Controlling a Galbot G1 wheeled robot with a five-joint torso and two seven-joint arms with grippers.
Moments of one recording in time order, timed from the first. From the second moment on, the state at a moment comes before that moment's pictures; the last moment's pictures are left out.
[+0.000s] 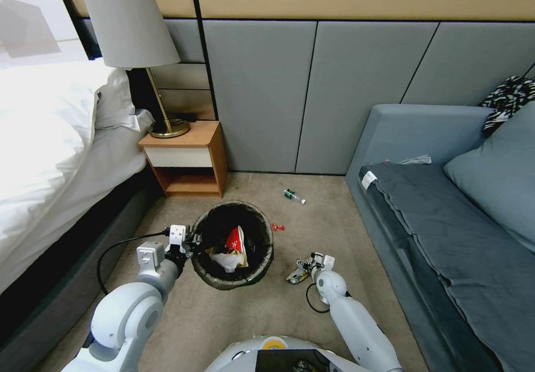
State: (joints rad) left arm 1.54 -1.16 -0.64 -2.41 -0.54 0.74 -0.17; right arm -1.10 1.35 0.24 1.30 0.79 -0.42 0.31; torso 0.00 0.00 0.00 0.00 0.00
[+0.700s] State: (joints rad) left arm 1.54 -1.16 -0.64 -2.41 -0.54 0.74 -0.17; right arm -1.11 1.35 0.25 1.28 0.79 -0.41 0.28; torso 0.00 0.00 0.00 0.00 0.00
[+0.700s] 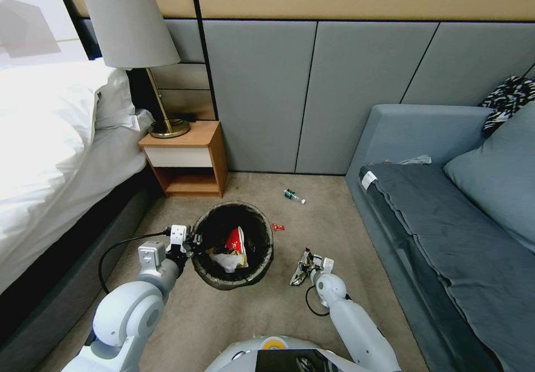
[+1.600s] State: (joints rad) left arm 1.54 -1.15 -0.64 -2.41 -0.54 0.74 -0.17; right arm -1.22 1.16 0.41 1.83 0.66 -0.39 0.29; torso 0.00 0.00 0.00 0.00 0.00
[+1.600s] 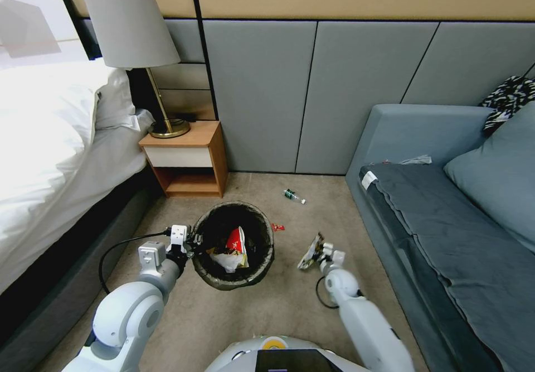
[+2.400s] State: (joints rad) left arm 1.54 -1.13 -0.62 -2.41 -0.54 0.74 -0.17; right arm -1.07 0.91 0.37 2.33 1.04 -0.51 0.24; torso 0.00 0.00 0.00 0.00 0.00
